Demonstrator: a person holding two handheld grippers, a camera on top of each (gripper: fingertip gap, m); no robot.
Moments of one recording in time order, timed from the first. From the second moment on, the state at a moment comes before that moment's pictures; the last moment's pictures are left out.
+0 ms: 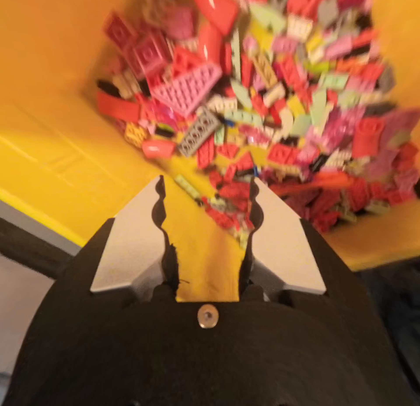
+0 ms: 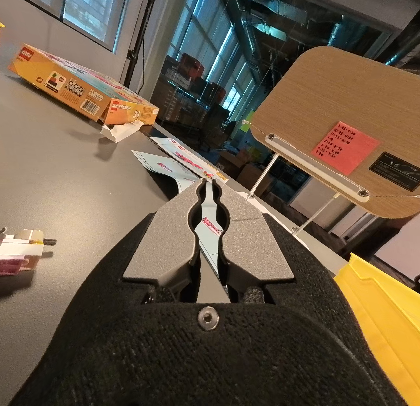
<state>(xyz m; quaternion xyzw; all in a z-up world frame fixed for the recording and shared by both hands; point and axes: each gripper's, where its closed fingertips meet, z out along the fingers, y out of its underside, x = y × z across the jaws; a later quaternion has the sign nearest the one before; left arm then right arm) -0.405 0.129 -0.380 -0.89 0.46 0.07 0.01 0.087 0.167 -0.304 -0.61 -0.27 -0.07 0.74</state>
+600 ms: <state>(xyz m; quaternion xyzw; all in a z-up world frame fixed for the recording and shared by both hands) -0.387 0.141 -0.394 -0.83 0.54 0.12 0.10 0.086 0.167 -0.305 -0.61 -0.28 -0.07 0.74</state>
